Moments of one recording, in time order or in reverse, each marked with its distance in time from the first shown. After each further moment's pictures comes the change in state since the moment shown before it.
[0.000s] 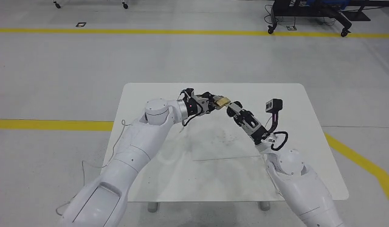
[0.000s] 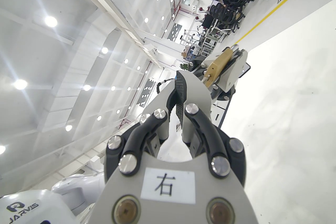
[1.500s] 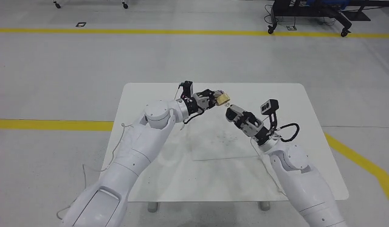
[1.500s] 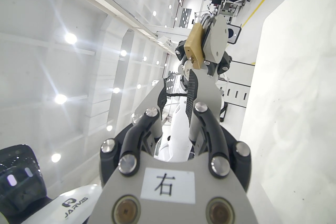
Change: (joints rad) left arm 0.042 0.005 -0.025 -0.077 0.148 -0.189 0.046; right arm 0.015 -0.008 0.057 0.059 0.320 0.147 0.306
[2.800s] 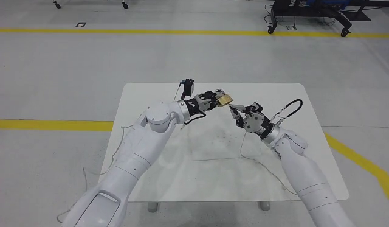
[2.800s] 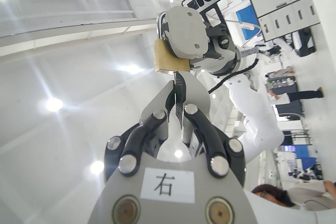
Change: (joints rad) left arm 0.033 0.007 -0.008 -0.070 0.121 -0.080 0.008; right arm 0.166 -0.022 -0.005 0.263 0.559 0.584 0.303
